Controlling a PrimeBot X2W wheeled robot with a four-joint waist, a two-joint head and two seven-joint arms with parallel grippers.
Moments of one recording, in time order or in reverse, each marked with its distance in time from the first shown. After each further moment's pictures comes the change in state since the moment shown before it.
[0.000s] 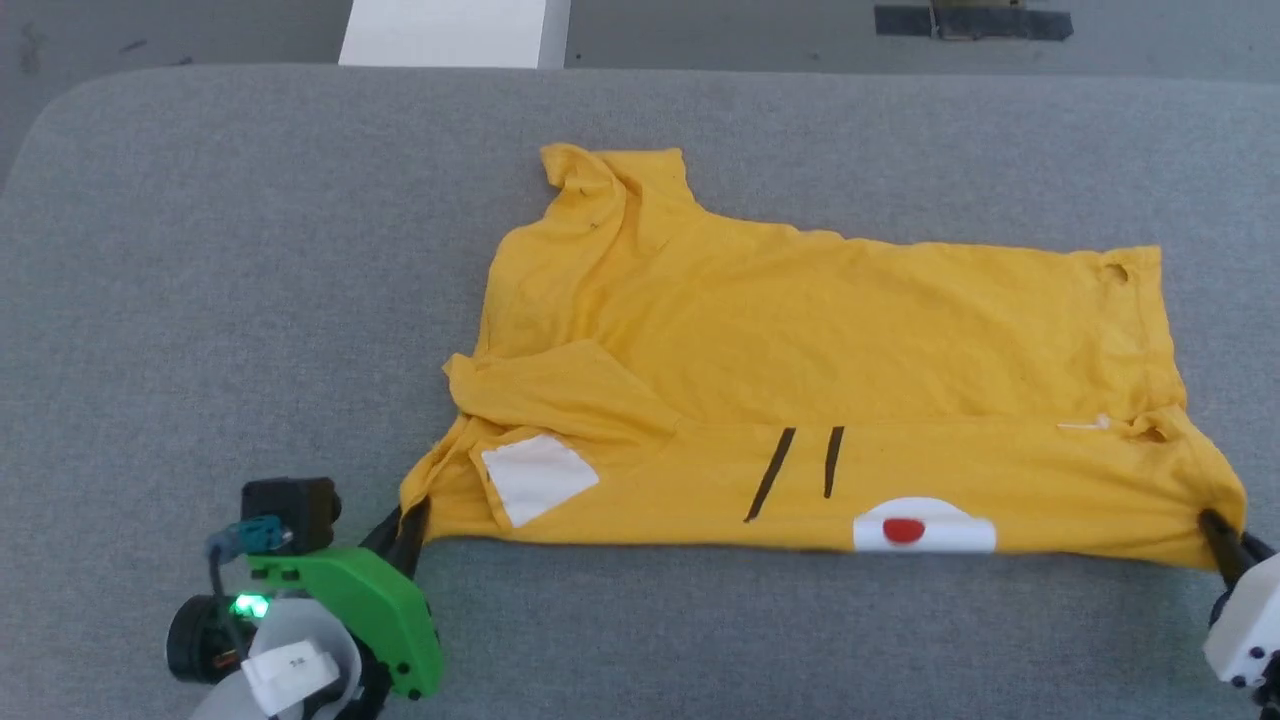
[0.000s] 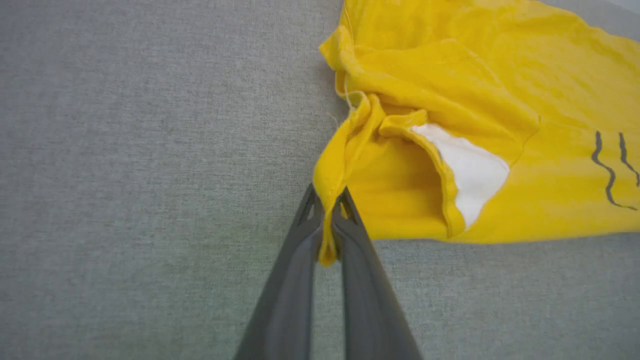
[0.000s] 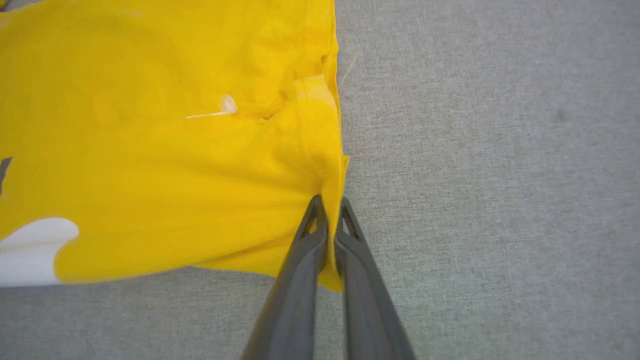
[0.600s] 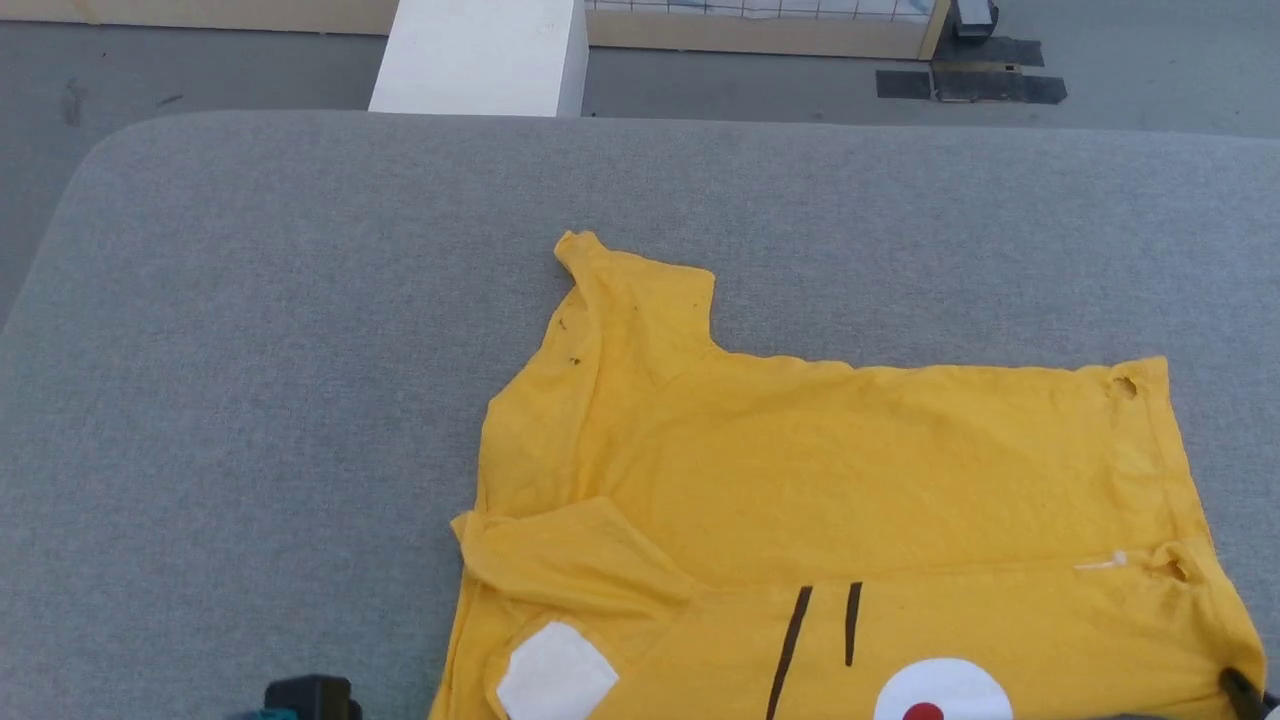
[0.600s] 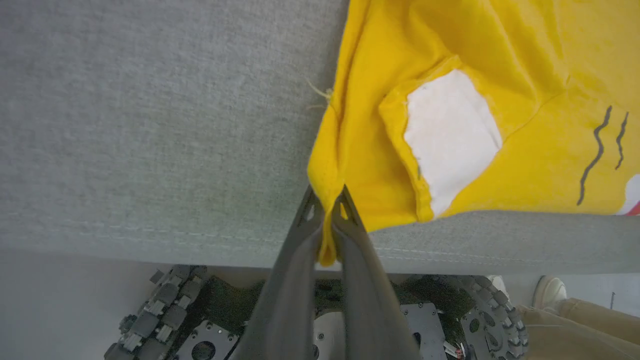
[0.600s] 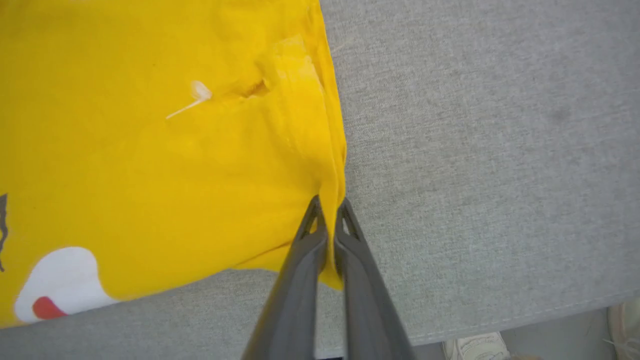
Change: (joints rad) left arm 0.361 0.017 0.001 -0.193 -0.166 0.111 0.118; right arm 0.242 0.105 -0.113 -0.188 0.010 0.000 0.157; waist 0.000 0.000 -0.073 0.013
